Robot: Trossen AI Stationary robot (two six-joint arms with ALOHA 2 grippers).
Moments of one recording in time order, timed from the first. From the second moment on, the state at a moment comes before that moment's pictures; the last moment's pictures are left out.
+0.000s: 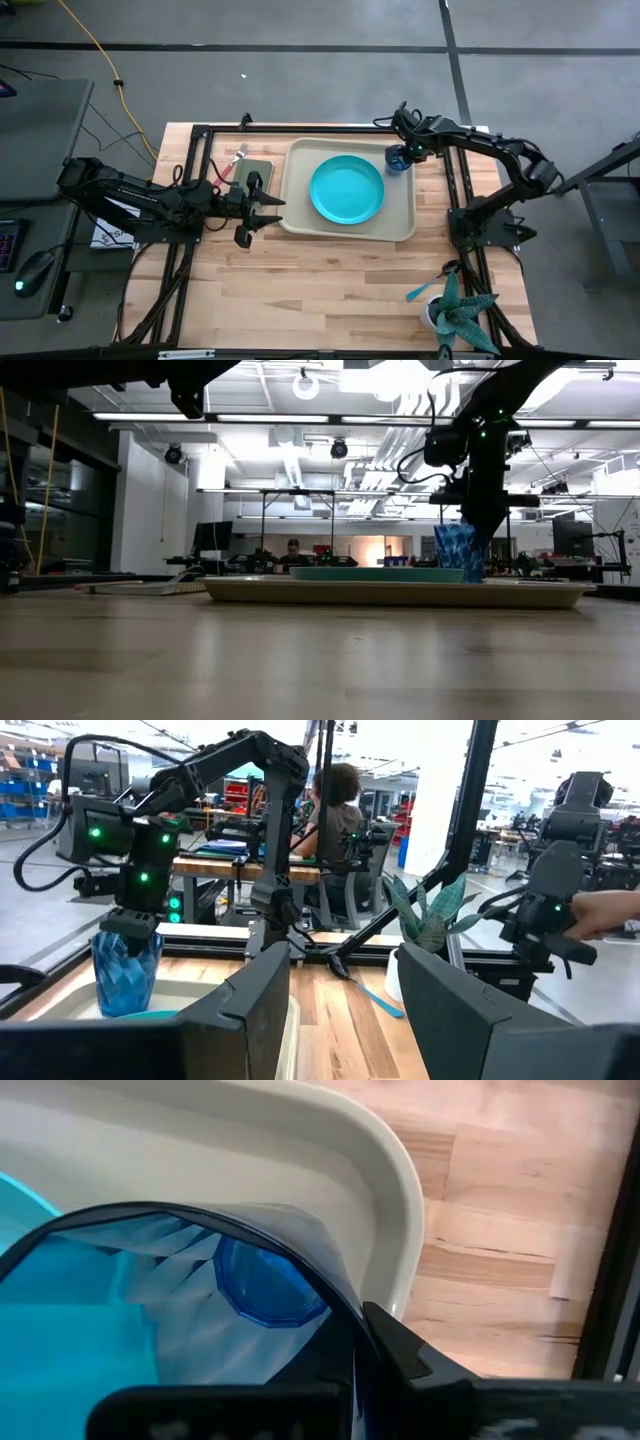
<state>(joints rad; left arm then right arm) -0.03 0.92 0.37 0.64 -0.07 -0.08 -0.74 1.47 1.00 -0.89 0.14 0.65</state>
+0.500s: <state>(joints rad) -0.03 0.92 0.37 0.64 -0.07 -0.08 -0.74 1.49 1.00 -0.89 0.14 0.65</state>
